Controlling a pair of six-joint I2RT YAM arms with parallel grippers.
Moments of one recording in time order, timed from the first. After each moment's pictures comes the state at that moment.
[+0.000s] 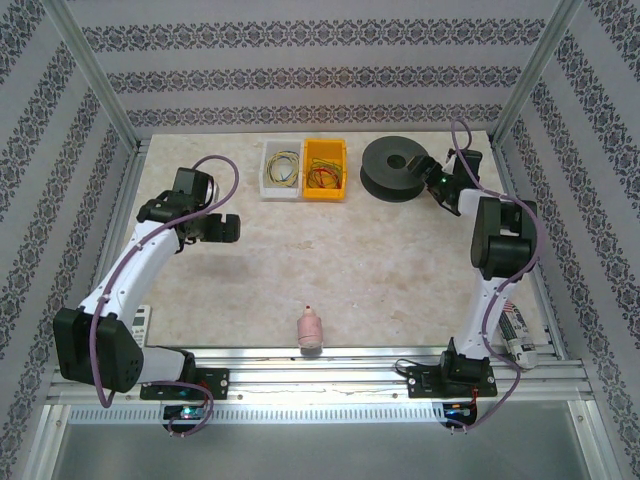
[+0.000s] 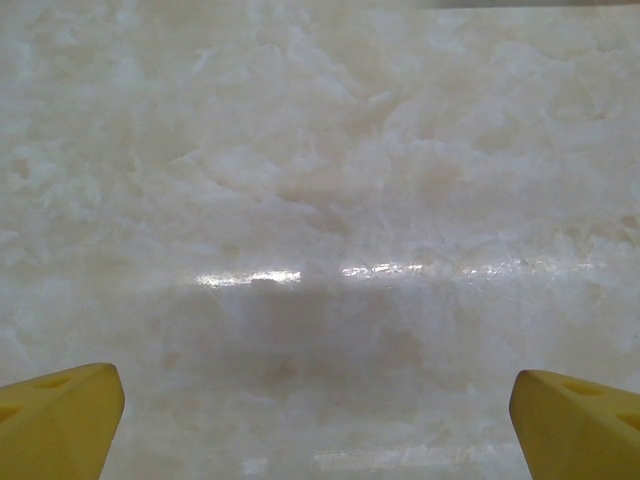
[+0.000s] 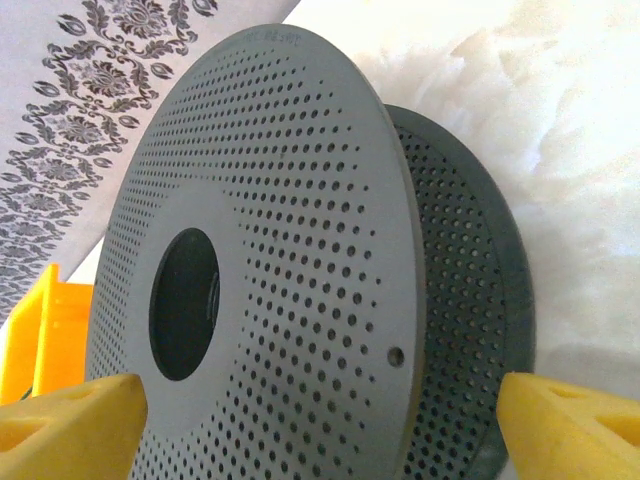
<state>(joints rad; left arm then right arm) -0.15 1.33 1.15 -0.88 -0.07 -0.14 -0.15 2.11 1.32 0.17 -0.50 0.68</state>
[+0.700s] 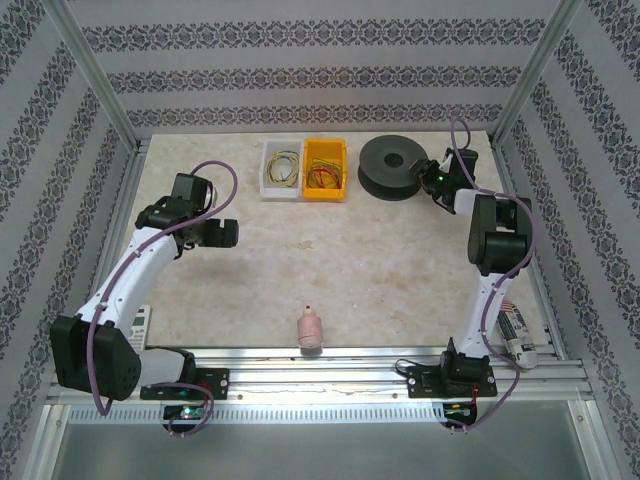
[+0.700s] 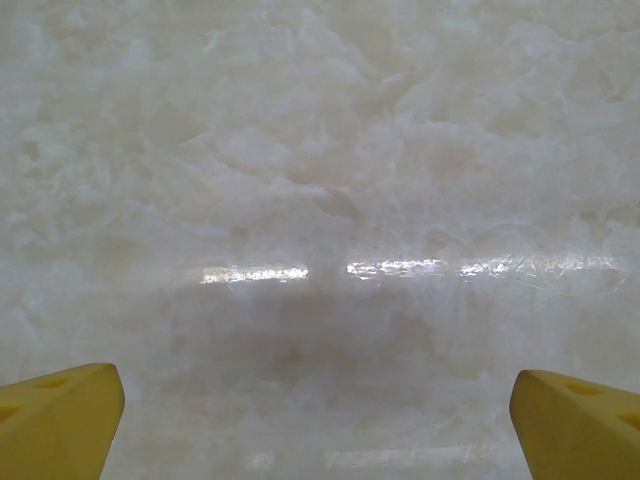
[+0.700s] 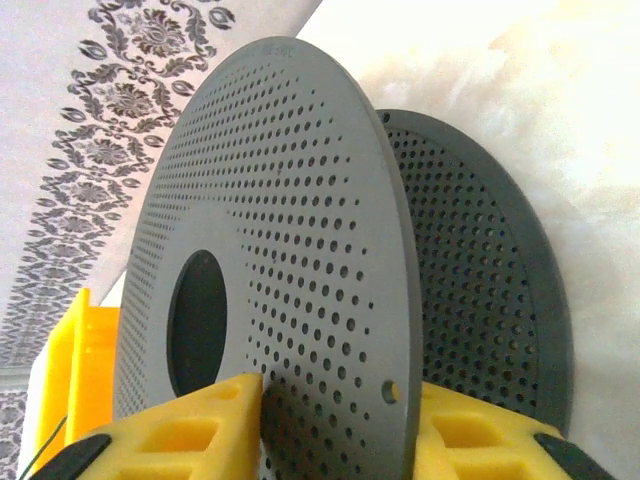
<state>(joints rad) -0.15 1.29 1.11 -0.89 -0.08 -0.14 -0.13 2.15 1.33 0.25 -0.52 0.79</state>
